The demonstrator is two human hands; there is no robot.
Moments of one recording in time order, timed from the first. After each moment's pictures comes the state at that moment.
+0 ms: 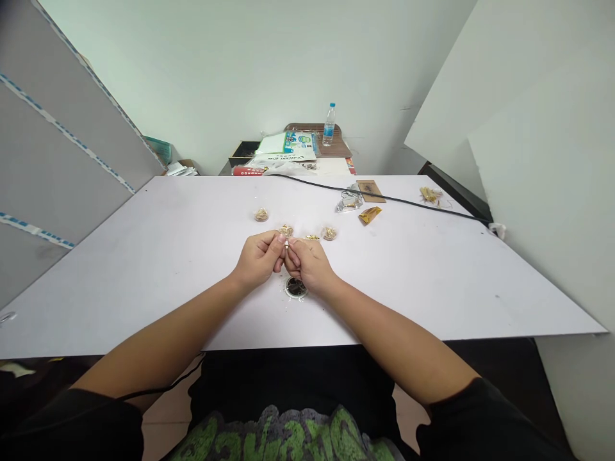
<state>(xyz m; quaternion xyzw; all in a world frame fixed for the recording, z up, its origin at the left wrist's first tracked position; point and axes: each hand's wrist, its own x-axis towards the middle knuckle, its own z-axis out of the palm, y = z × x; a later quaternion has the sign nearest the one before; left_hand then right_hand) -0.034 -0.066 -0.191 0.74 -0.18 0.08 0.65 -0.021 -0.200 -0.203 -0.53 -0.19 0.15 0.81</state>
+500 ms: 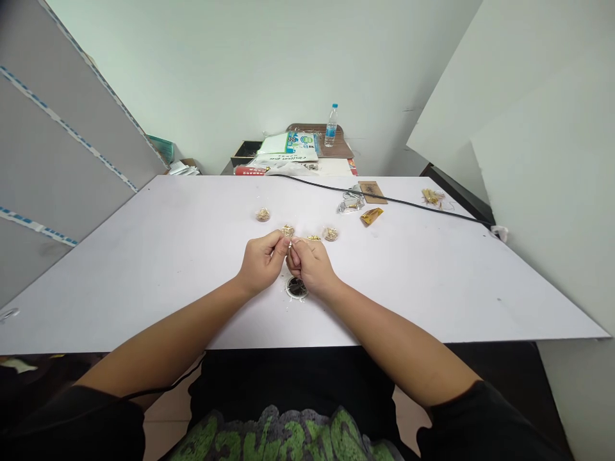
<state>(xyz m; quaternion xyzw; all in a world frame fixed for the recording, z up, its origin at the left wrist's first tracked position) -0.037 -0.067 -0.193 0.82 -0.22 0.23 0.48 -0.024 -0.196 -0.200 -0.52 -0.19 0.11 0.82</state>
